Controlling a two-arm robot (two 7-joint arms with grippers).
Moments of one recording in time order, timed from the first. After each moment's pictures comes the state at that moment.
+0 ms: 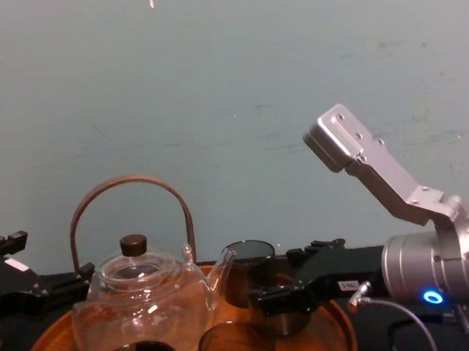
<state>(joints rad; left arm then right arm) -0.20 0.60 0.45 -1.41 -0.25 -0.12 0.03 0.60 0.18 -0.53 -0.95 0.05 0.05 0.49</state>
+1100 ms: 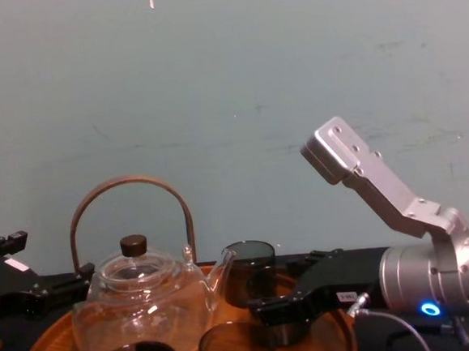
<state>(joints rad) -0.20 0.60 0.45 -1.41 -0.25 -0.12 0.03 0.59 0.16 -0.53 -0.92 0.05 0.04 0.48</state>
